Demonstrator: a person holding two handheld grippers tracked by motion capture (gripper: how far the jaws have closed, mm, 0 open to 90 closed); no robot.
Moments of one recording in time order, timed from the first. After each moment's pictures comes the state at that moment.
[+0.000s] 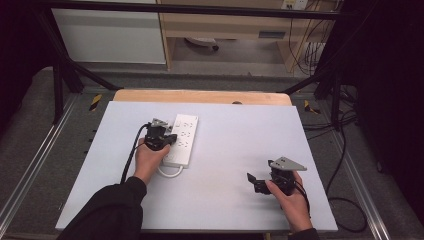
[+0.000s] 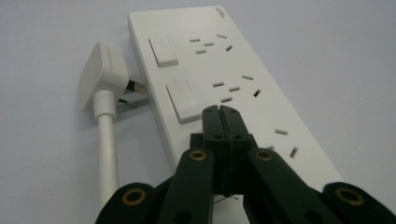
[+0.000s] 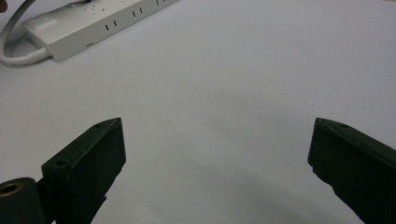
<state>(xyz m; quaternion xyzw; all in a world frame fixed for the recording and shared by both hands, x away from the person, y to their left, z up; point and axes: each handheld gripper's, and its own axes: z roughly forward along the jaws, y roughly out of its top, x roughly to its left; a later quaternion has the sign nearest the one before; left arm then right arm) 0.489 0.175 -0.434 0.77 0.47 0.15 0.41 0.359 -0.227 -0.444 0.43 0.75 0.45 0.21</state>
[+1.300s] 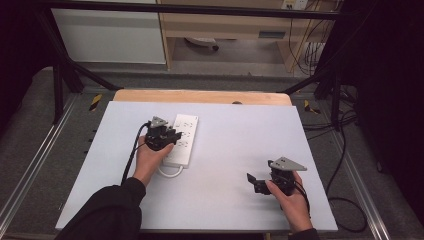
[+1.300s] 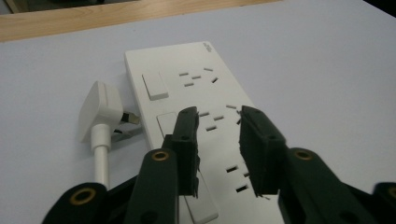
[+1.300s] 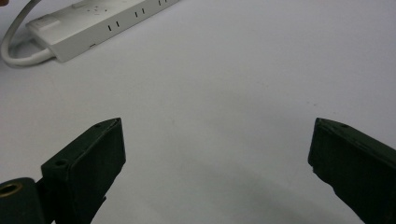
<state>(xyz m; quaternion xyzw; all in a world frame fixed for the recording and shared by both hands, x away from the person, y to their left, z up) 0.483 0.170 -0.424 0.75 0.45 0.18 0.45 0.358 -0.227 -0.443 0.43 0.75 0.45 0.21</state>
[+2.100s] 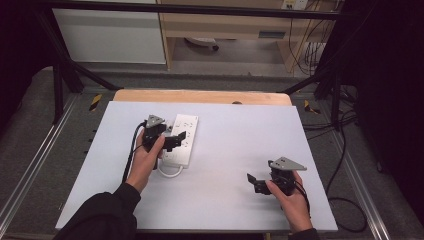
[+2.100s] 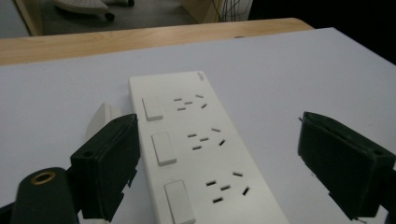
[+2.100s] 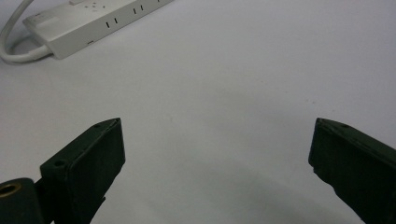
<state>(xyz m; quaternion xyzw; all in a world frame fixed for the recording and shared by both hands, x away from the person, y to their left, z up) 0.463 0.169 -0.398 0.72 0.46 0.19 0.49 0.358 -0.228 -0.444 0.43 0.76 0.44 0.21</state>
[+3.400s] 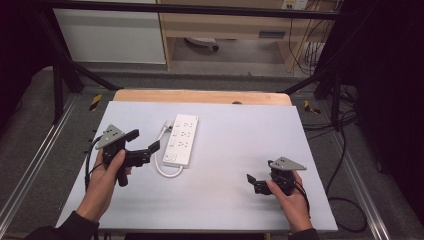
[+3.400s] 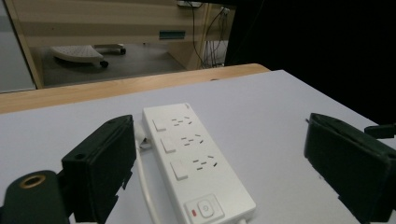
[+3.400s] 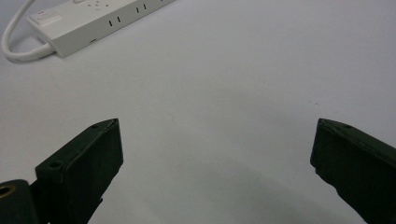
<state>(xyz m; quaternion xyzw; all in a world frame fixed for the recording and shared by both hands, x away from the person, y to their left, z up) 0.371 0.239 -0.347 0.69 0.42 0.22 0.55 0.359 -0.228 -0.444 0.43 0.76 0.44 0.20</state>
